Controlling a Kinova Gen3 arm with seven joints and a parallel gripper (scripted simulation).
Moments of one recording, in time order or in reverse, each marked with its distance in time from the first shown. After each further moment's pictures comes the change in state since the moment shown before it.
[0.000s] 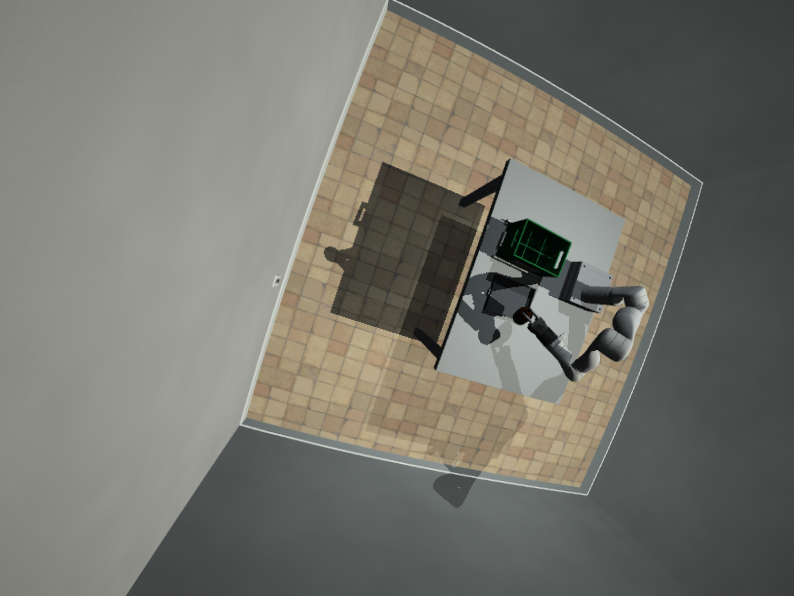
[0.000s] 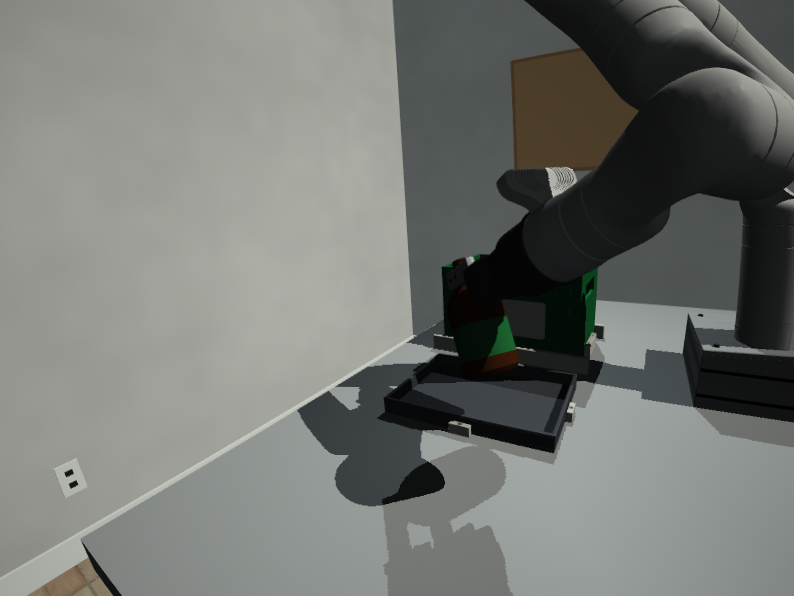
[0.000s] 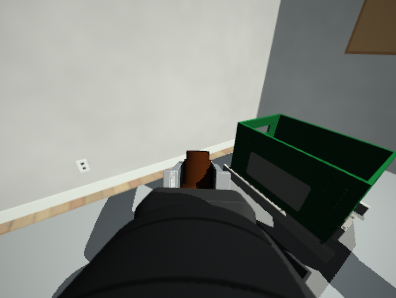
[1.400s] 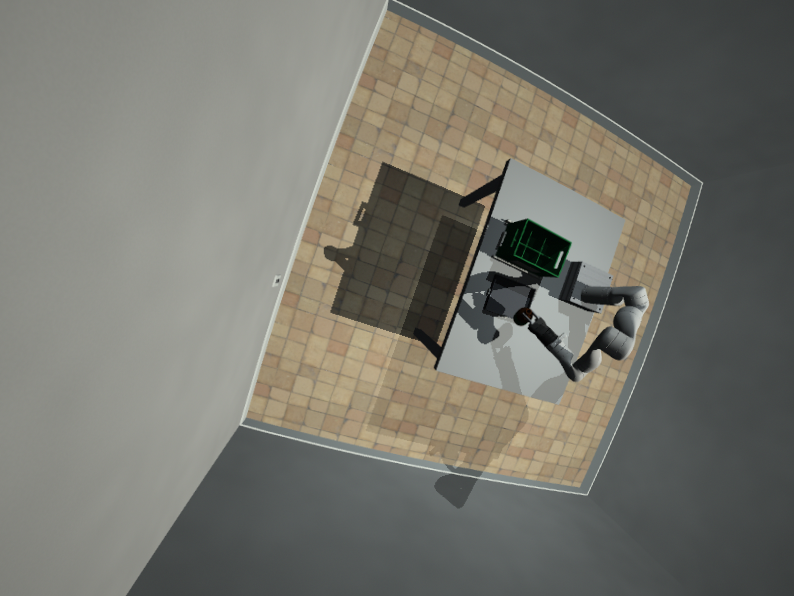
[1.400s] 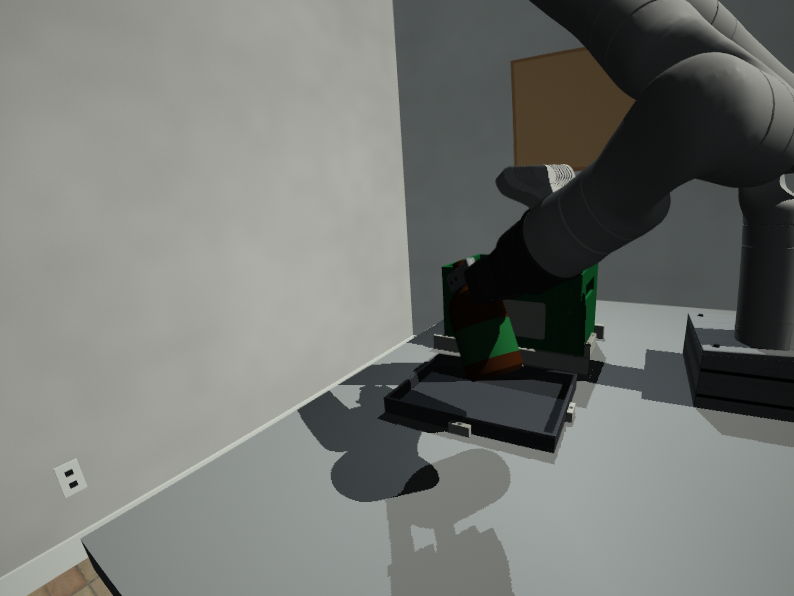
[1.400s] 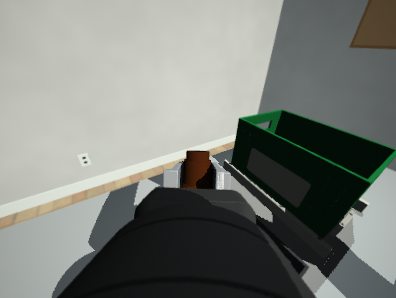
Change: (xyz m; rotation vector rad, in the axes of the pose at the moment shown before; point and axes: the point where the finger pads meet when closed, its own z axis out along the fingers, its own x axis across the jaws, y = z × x) arm -0.001 0.003 -0.001 -0.035 -0.004 -0.007
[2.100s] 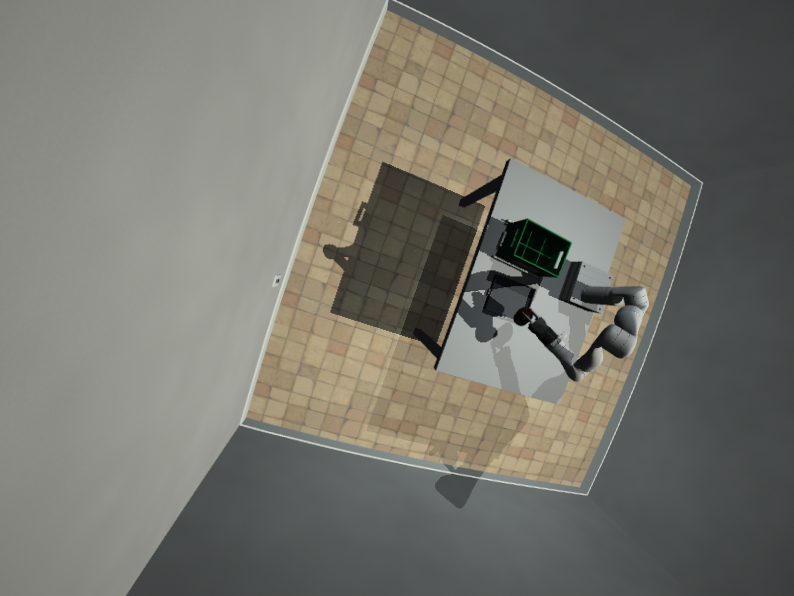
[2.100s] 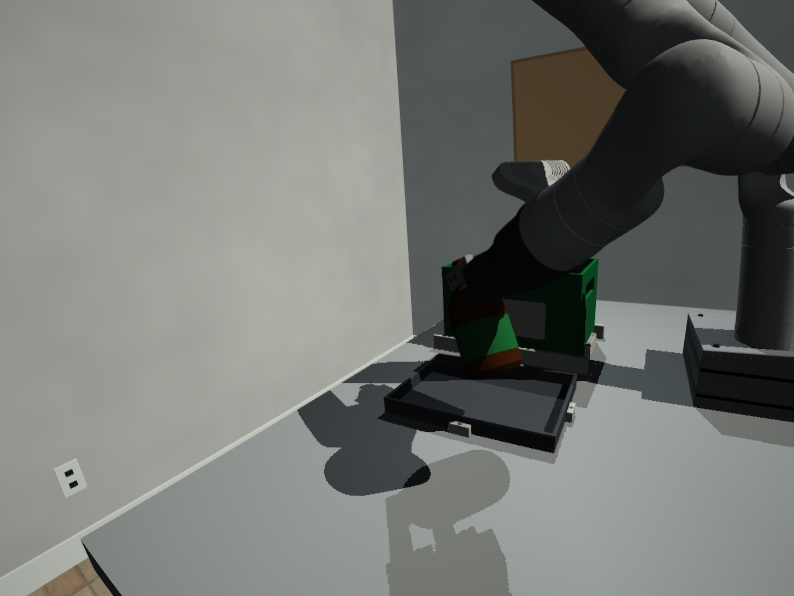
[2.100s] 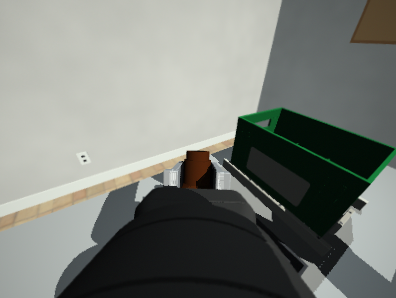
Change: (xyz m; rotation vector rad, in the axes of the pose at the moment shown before) arm 0.001 -0.003 0.002 -0.022 0.005 0.007
